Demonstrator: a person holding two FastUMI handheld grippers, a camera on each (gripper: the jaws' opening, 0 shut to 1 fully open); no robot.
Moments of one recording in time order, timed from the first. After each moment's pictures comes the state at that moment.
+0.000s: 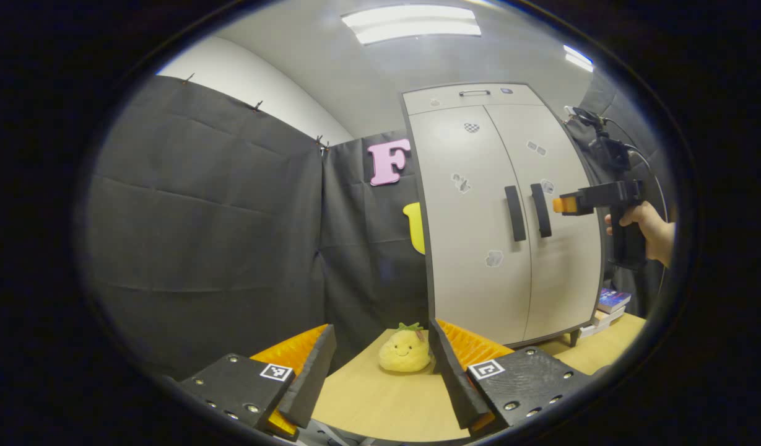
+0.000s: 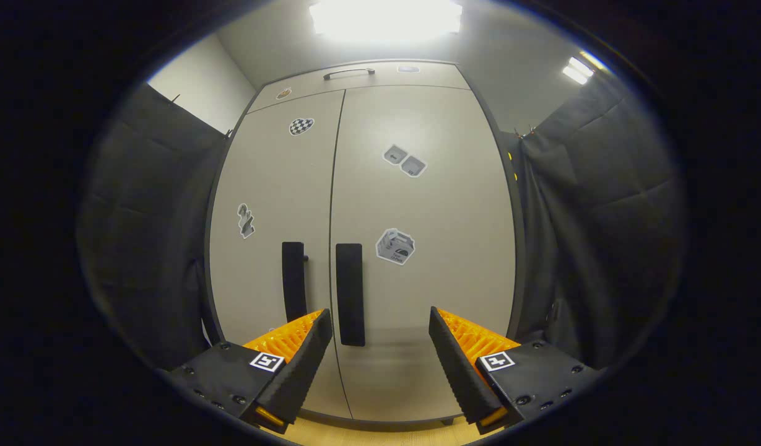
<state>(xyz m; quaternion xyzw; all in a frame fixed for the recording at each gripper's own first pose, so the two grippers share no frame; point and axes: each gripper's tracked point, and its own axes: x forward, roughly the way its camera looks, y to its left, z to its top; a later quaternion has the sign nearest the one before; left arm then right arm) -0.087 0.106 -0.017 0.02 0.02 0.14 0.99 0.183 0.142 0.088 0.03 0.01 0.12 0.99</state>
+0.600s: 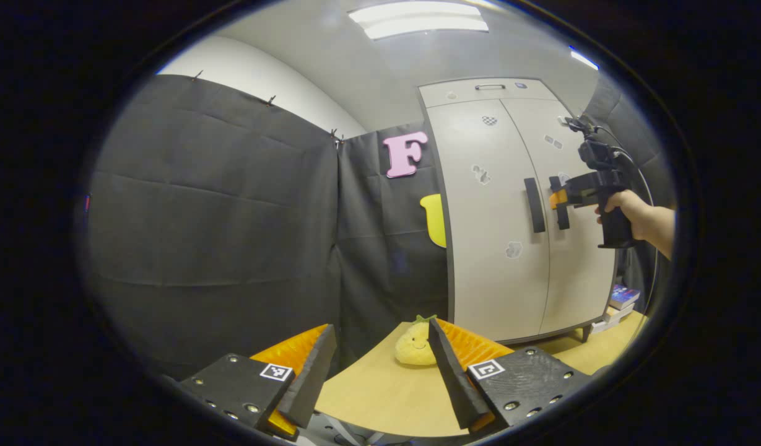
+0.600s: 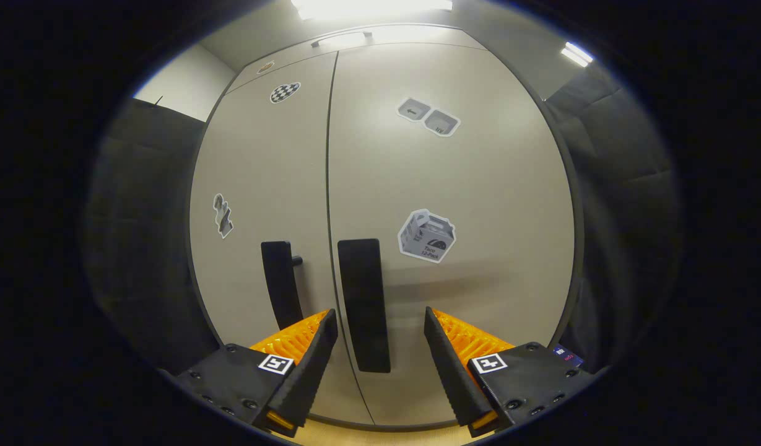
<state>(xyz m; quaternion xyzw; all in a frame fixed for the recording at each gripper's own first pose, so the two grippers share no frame) -0.106 0.139 -0.028 0.02 0.04 0.18 0.98 0.241 0.180 0.084 0.06 0.07 0.14 0.99</state>
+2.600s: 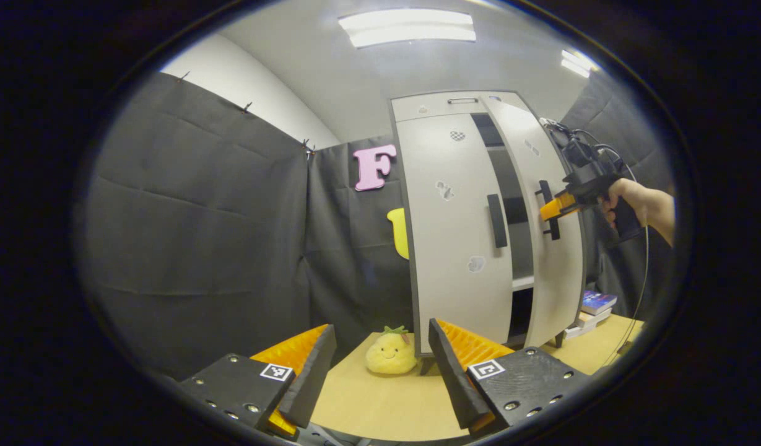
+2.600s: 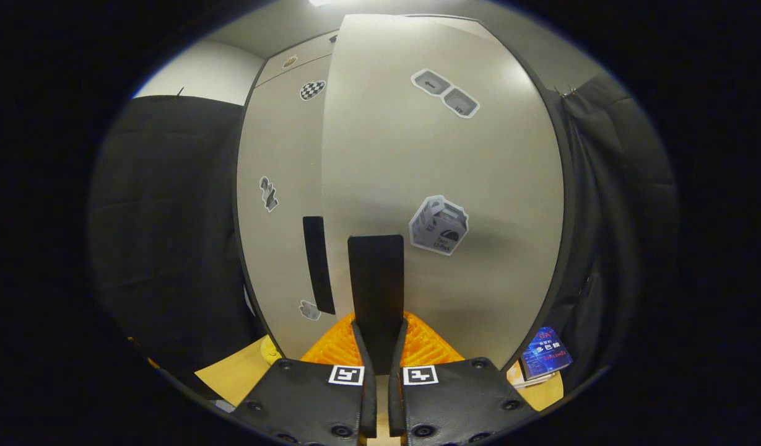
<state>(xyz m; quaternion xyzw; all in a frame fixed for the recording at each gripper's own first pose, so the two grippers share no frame) -0.089 0.076 -0.003 0.02 0.01 0.09 1.00 0.166 0.142 0.083 0.03 0.14 0.23 0.96</state>
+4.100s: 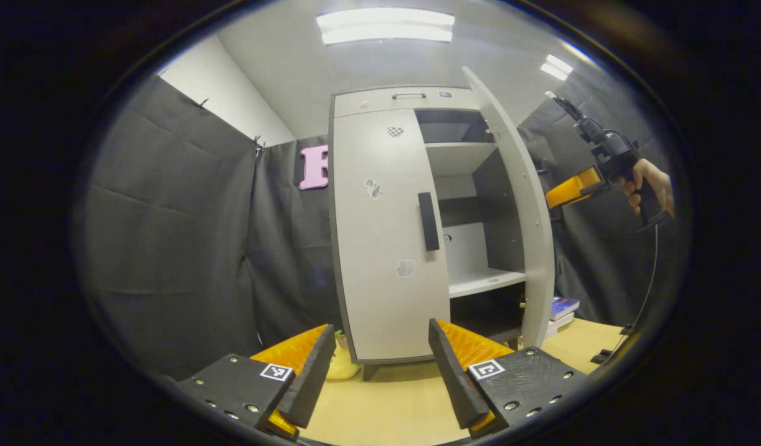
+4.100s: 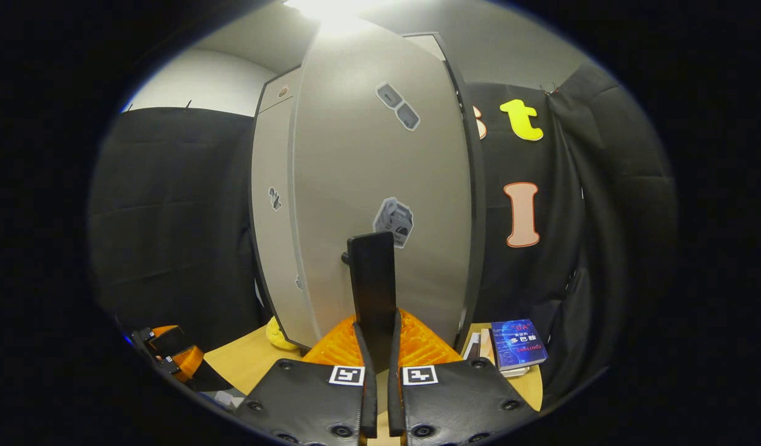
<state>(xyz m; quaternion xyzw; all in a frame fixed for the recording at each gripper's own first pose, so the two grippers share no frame) -0.041 -0.034 -0.011 0.02 0.01 -0.02 1.00 0.123 0.070 0.089 0.03 0.13 0.25 0.96</state>
